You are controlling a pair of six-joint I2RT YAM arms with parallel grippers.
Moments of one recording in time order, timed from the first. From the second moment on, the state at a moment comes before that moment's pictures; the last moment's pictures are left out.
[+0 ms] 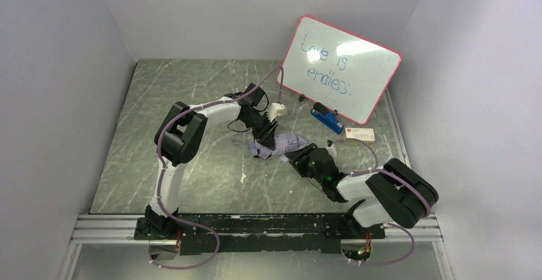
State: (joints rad) left arm -0.62 2.18 1.51 -0.52 0.77 0.37; right arm 0.66 1.41 0.14 0.74 0.15 1.37
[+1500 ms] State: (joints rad) left arm -0.62 2.18 1.51 -0.52 0.77 0.36; right arm 0.80 1.38 0.47 0.07 0.45 1.32
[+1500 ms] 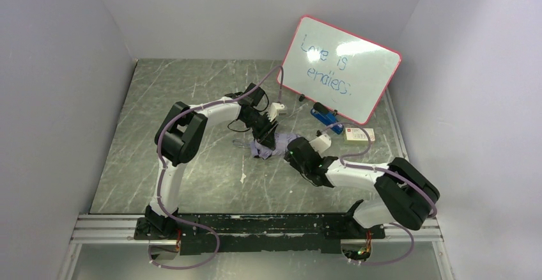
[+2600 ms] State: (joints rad) left arm -0.62 2.18 1.51 -0.52 0.77 0.36; right arm 0.87 1.67 0.82 -0.23 0.54 0.65
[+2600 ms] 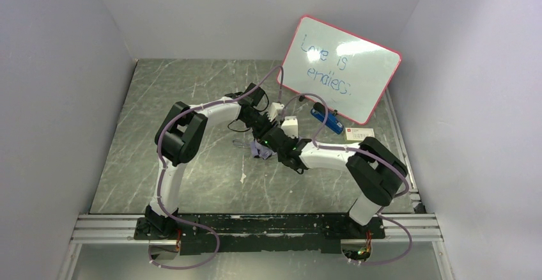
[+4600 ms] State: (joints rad) left arm -0.62 2.18 1.51 -0.52 0.77 0.36; right arm 0.80 1.60 0.81 -0.33 0.37 0.58
